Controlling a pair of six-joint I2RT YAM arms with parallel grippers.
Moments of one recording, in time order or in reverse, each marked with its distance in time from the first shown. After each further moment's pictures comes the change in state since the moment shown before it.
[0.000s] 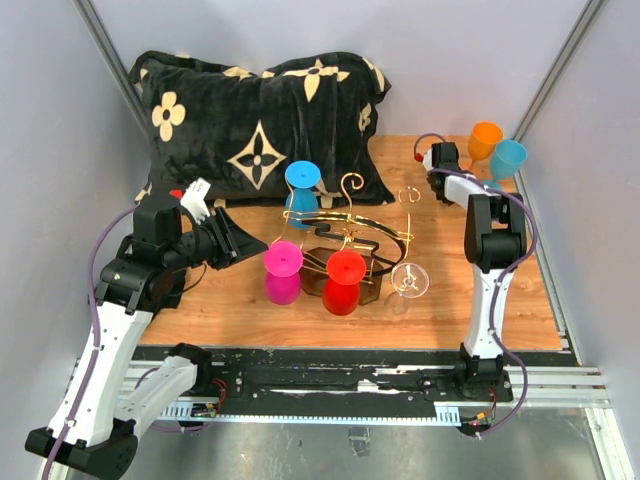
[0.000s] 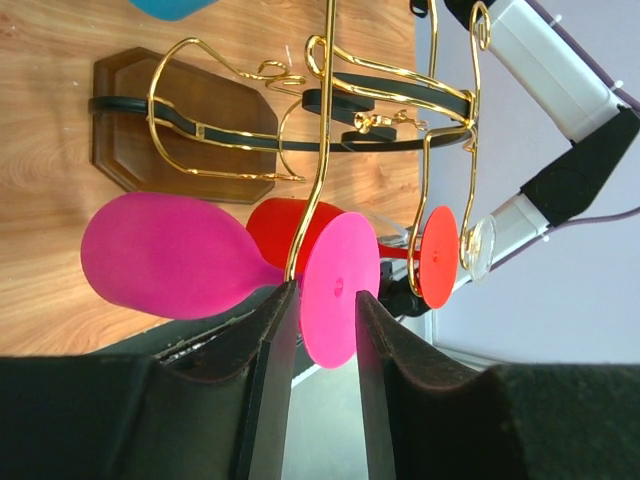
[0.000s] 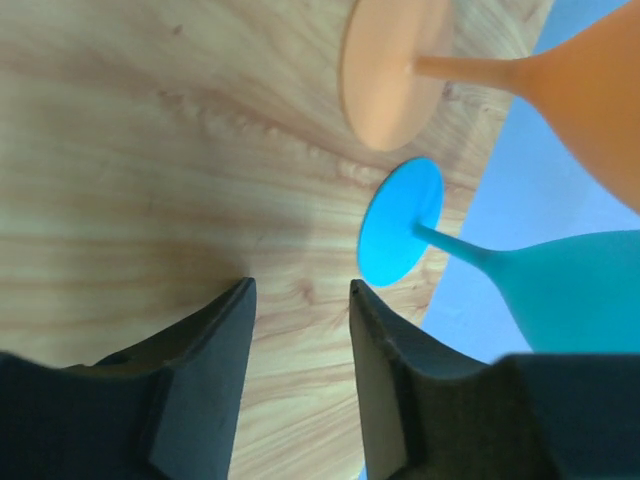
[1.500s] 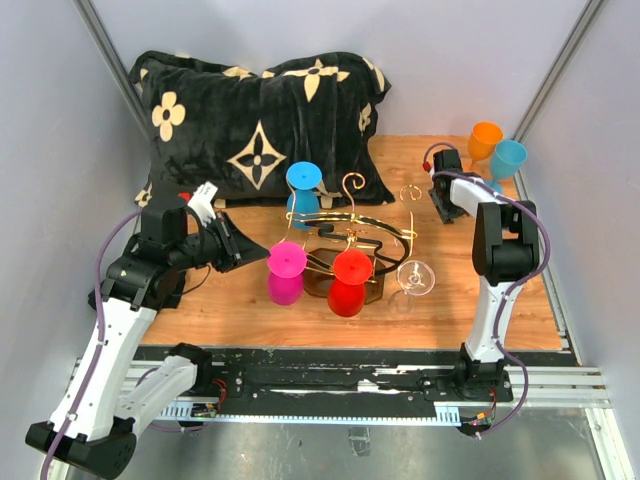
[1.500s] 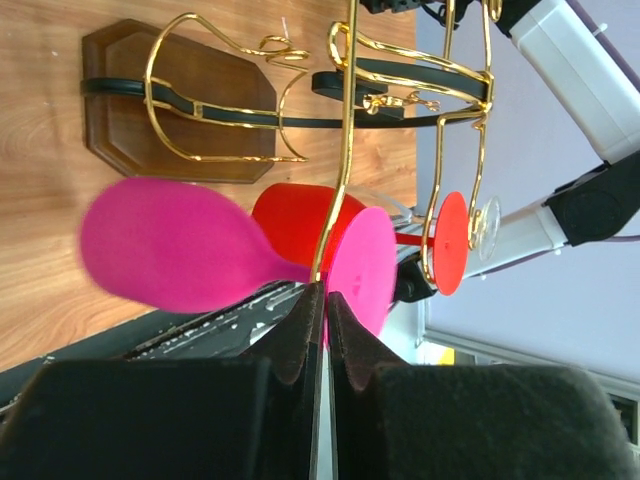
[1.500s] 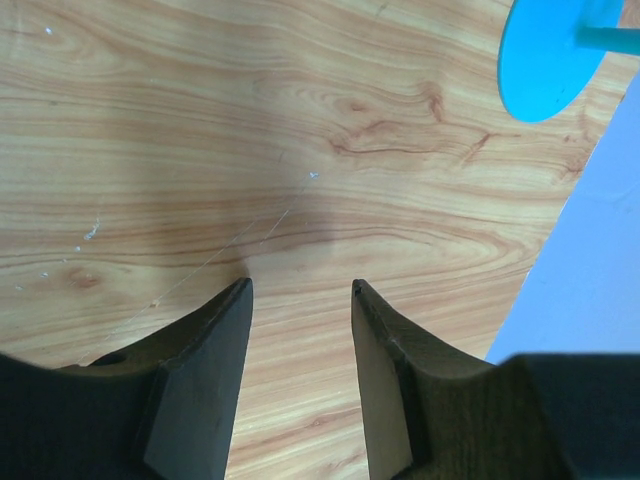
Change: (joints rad) left arm -0.014 0.010 -0.033 0.007 0.028 -0.014; right arm 0.011 -0.186 -0.146 -0.296 -0.100 0.341
